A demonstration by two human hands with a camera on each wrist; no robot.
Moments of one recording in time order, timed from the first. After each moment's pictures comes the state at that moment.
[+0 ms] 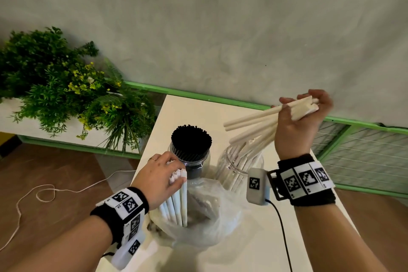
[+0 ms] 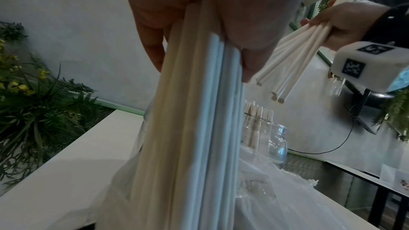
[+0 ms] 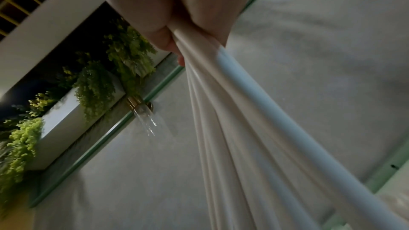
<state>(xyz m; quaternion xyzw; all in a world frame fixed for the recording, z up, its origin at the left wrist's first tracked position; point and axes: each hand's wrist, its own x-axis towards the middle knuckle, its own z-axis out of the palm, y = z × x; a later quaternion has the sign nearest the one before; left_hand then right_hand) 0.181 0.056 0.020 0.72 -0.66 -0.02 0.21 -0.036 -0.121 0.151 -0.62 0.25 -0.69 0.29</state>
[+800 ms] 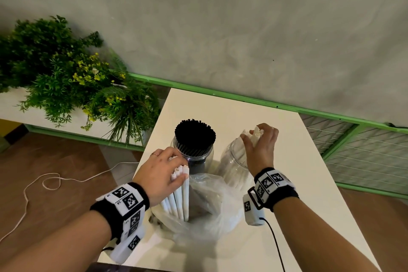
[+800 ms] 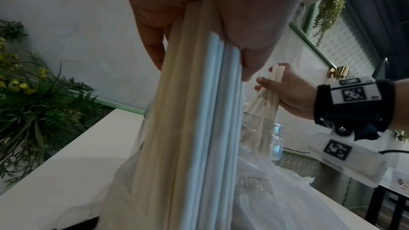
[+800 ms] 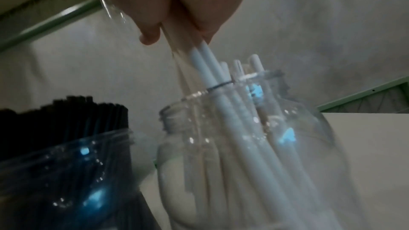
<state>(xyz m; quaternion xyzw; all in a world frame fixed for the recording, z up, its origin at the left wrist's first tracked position) 0.180 0.061 0.020 0.71 -0.66 -0.02 0.24 -0.019 -0.143 0.026 -0.77 0.39 -0.46 0.21</state>
